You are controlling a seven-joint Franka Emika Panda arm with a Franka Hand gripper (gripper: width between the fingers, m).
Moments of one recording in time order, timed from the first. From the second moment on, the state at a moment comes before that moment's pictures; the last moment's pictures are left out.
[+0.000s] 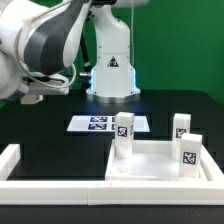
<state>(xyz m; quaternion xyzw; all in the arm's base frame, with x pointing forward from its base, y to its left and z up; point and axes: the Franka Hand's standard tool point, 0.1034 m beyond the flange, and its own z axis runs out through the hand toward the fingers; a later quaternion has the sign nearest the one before) 0.366 -0.206 0.092 -0.85 0.05 0.52 0.05</state>
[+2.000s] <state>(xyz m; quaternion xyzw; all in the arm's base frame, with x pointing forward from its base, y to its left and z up) 0.593 -0.007 0.142 -0.98 0.17 -0.08 -0.05</state>
